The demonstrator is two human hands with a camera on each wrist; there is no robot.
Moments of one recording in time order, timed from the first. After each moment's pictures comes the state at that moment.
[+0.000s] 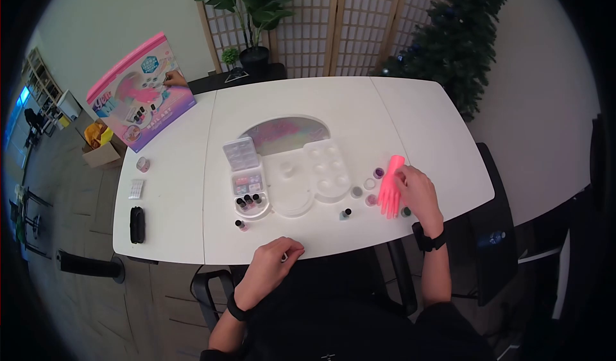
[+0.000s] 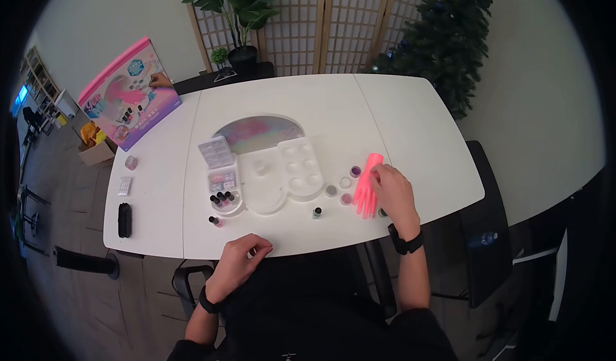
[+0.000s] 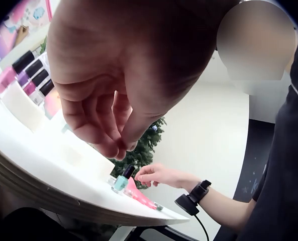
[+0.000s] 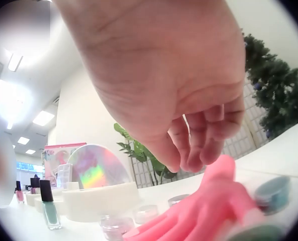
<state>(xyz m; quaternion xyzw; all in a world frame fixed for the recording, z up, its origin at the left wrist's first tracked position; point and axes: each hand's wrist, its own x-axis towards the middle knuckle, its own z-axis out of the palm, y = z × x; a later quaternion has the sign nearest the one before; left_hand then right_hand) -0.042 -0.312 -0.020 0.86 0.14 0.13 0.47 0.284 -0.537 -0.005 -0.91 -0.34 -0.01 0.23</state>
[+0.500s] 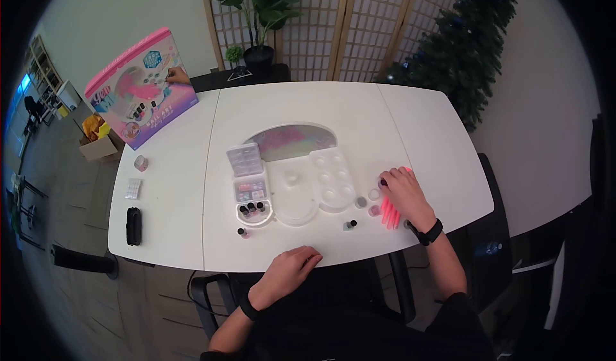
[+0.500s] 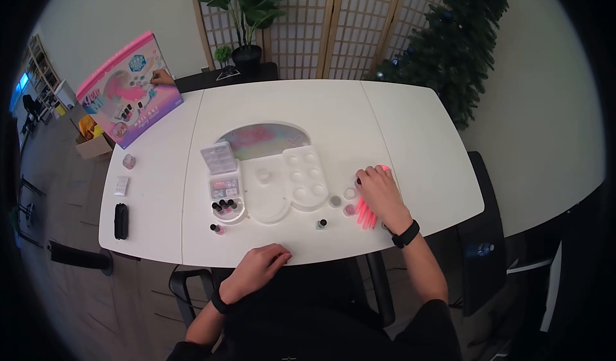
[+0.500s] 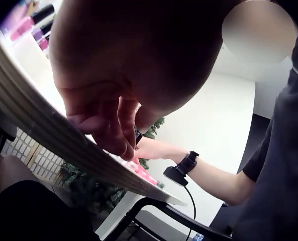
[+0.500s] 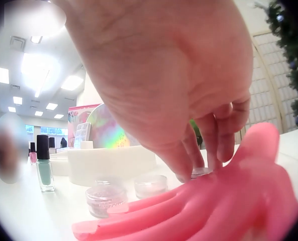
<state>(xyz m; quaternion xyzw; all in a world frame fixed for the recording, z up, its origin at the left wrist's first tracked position) -0.018 -0.317 -0.053 0.87 0.10 0.07 0.48 0.312 -0.501 -0.034 -0.86 -0.50 -0.05 0.07</state>
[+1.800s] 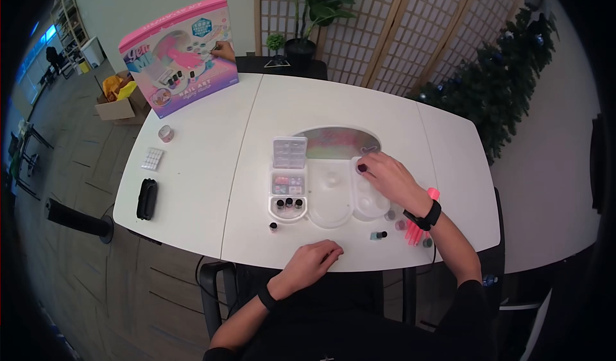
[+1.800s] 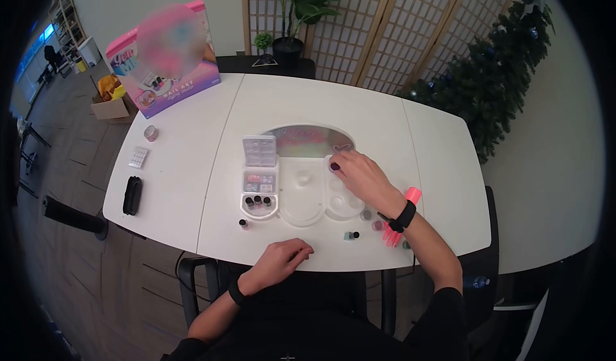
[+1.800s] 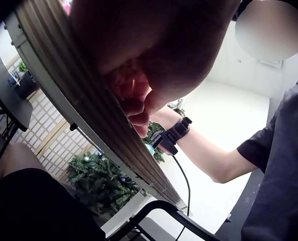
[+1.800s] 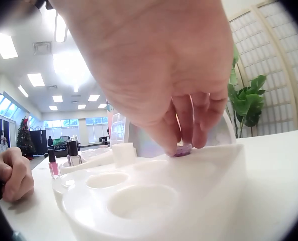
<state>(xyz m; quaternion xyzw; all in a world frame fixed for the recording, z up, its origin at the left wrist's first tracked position) -0.014 -0.303 -0.081 0.83 0.11 0.15 0.53 0.282 -0.353 0.015 -0.74 -0.65 0.03 0.16</state>
